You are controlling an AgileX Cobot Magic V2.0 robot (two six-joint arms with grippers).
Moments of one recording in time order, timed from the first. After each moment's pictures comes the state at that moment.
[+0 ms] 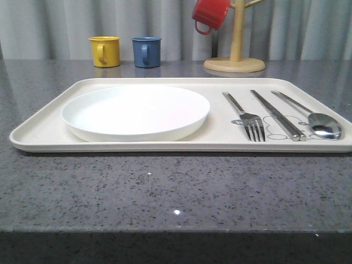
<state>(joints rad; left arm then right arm) -0.15 0.00 0.00 0.04 0.09 -0.05 0.04 -0.01 0.02 0.03 0.13 -0.02</state>
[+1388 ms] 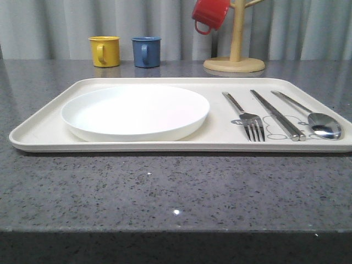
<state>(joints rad) -0.06 0.00 0.00 0.04 0.09 -0.05 0.06 -0.01 0.02 0.03 0.11 -0.02</state>
